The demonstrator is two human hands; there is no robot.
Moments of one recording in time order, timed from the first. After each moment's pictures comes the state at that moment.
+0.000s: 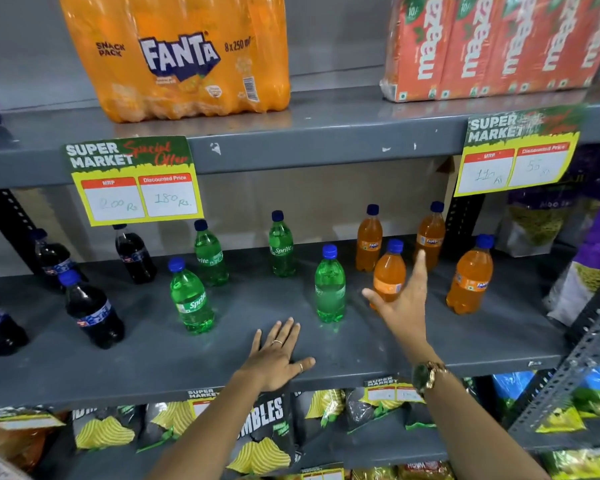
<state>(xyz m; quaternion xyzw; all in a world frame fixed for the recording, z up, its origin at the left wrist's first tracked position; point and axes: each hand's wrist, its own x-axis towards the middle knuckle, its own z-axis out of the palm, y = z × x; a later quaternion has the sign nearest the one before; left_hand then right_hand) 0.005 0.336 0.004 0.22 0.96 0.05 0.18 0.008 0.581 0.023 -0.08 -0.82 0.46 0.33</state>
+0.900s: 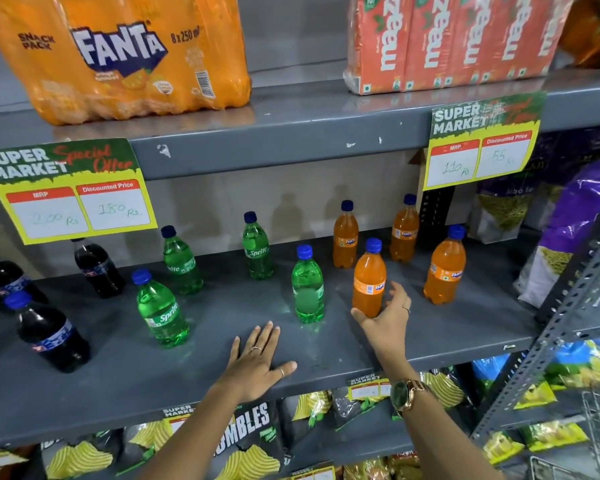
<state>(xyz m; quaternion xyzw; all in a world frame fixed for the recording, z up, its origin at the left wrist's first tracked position) -0.001 0.335 -0.002 0.23 0.96 0.05 0.18 0.017 0.577 -0.009 -0.24 -0.77 0.53 0.27</state>
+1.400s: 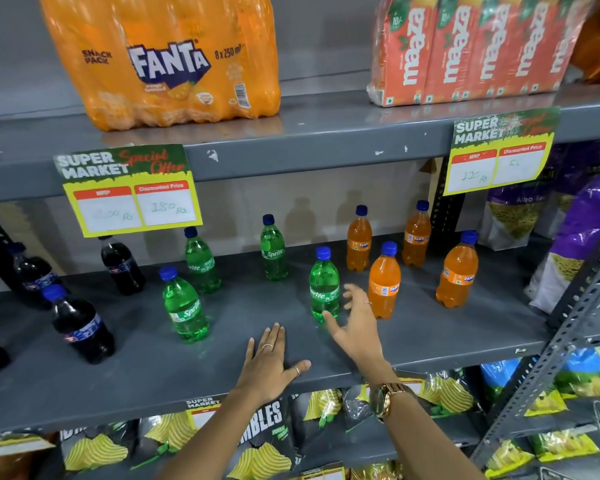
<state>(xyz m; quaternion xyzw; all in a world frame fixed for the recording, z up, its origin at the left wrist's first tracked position) 0.011 0.332 -0.003 0.19 0.97 0.10 0.12 0.017 0.513 0.007 -0.06 -0.85 0.46 0.25</state>
